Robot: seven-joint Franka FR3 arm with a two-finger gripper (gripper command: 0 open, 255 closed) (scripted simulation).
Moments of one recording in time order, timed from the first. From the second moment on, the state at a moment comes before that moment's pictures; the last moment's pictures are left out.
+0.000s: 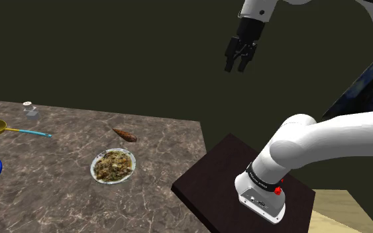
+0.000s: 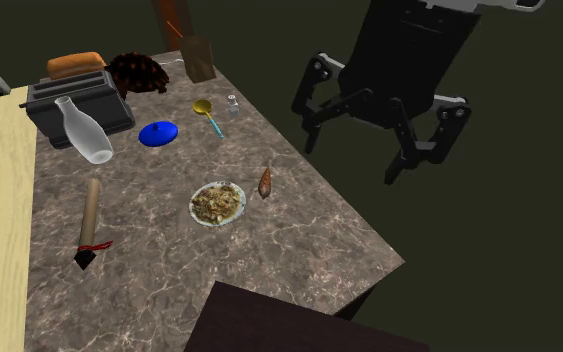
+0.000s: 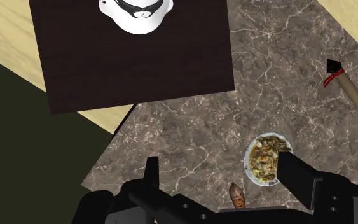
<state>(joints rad) -0.01 -0.77 -0.06 -2.31 0.11 1.43 0.05</state>
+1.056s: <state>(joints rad) 0.05 -0.38 0.04 -2.34 0.17 1.84 0.07</state>
